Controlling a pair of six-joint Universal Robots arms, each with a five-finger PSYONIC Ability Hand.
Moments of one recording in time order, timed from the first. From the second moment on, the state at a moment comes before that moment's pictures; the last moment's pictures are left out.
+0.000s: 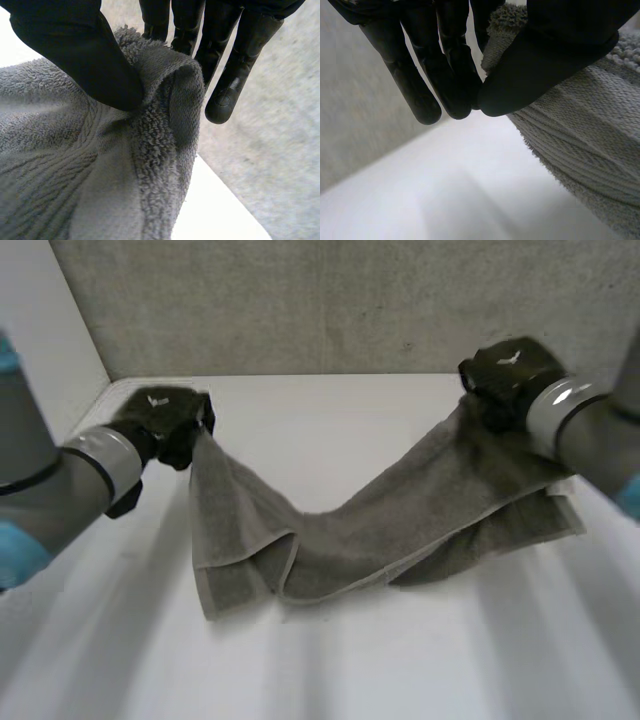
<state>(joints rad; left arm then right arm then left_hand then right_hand) 4.41 -1.93 -1.36 3.05 -1.38 3.35 1.89 -1.11 1.07 0.23 1.43 2.64 1.18 1.22 1.22 1.22 1.04 0.91 1.16 1.18 1.19 0.96</state>
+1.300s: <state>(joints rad) 4.17 -2.00 -1.54 3.09 -1.54 3.35 1.75 -1.03 1.51 -0.17 1.25 2.53 0.43 0.43 0.43 0.43 0.26 0.93 1.17 1.17 1.19 0.96</state>
